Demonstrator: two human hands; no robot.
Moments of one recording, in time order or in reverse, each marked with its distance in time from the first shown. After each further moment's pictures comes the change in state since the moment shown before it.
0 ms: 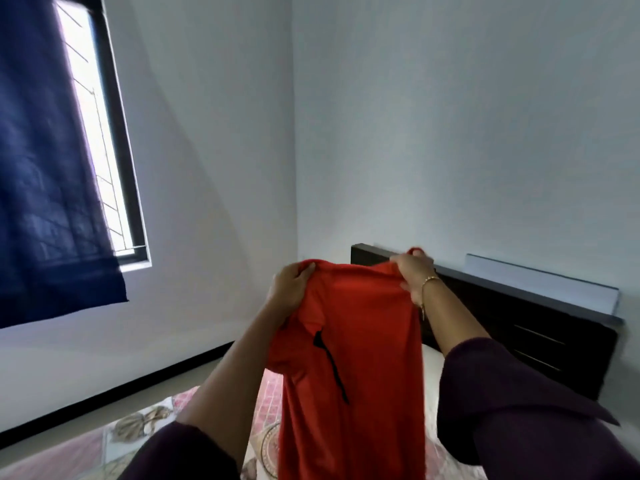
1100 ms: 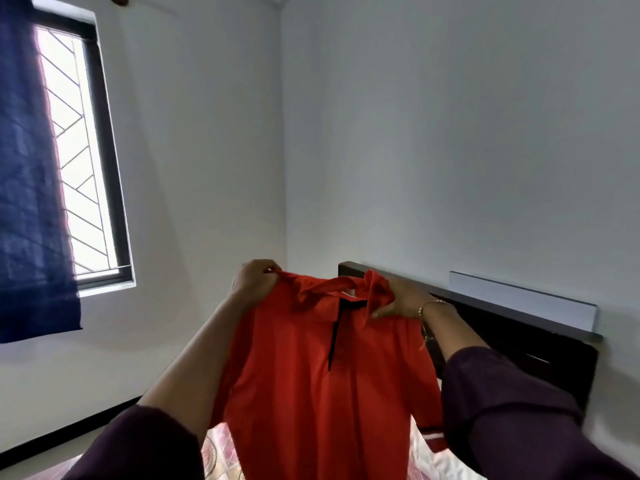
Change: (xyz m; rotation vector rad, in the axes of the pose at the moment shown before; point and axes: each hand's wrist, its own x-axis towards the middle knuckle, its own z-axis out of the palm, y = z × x) left_hand 0.046 0.018 -0.012 0.345 0.092 0.026; right_hand 0.029 0.005 -0.056 -0.913 -0.450 -0.484
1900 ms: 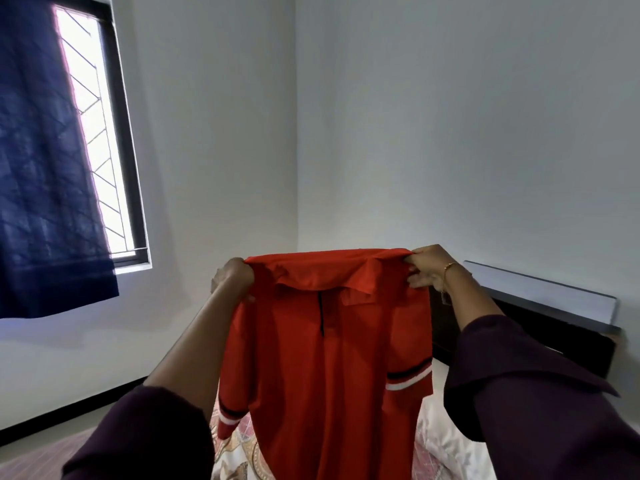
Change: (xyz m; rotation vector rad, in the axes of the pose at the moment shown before) left_hand -0.008 -0.038 -0.029 0.031 0.016 -0.536; right_hand 0.008 -0.011 -0.016 0.750 0.219 0.384
